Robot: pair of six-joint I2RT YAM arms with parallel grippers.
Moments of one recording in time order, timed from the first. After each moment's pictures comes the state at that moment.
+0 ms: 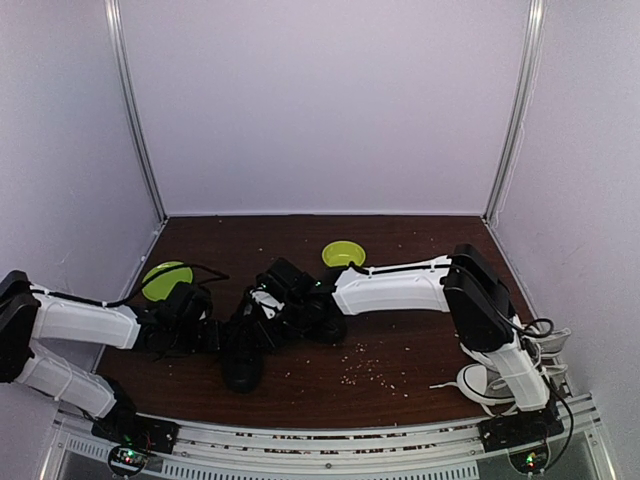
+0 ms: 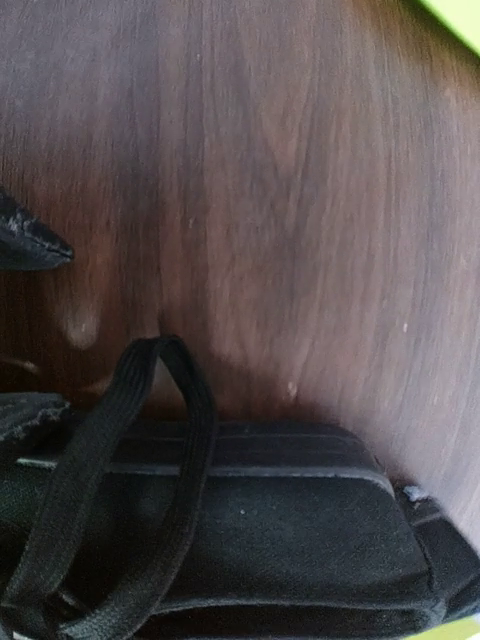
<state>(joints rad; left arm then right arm) -0.67 1.31 0.43 -0.07 -0.15 -0.69 1.10 2.33 1.84 -0.43 -0.23 0.41</state>
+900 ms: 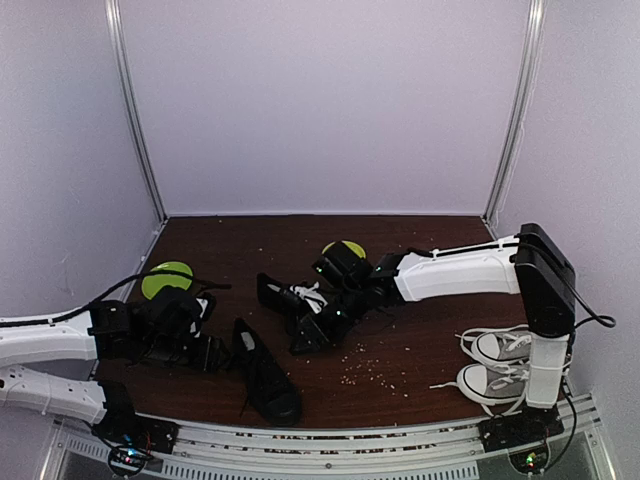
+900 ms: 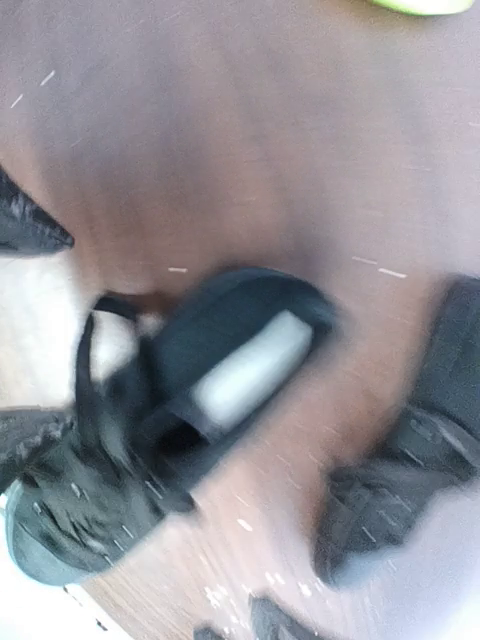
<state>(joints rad) -0.94 0.95 0.53 -0.58 -0.15 -0.70 1.00 1.97 1.40 -0.38 -0.55 0.32</state>
